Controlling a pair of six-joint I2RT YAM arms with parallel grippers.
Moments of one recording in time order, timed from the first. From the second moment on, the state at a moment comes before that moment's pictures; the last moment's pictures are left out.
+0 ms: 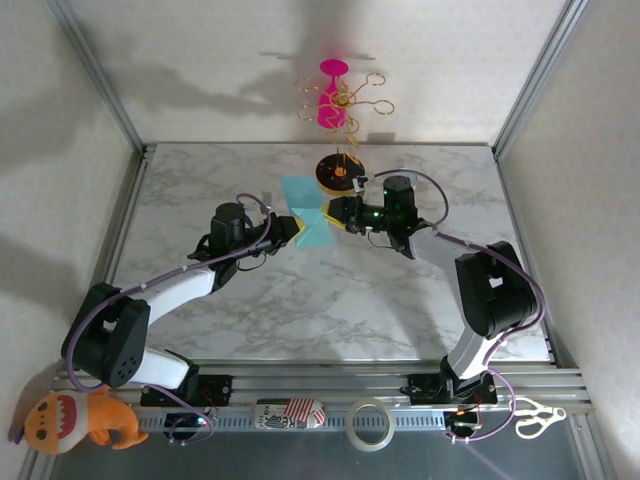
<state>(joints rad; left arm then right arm) -0.40 1.42 0.70 0.40 0.56 -1.09 0.42 1.70 0.97 0.37 -0.82 0.95</state>
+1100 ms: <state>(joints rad) -0.62 1.86 1.35 -0.86 -0.65 -0.57 0.39 1.39 0.93 -0.04 -0.09 0.70</state>
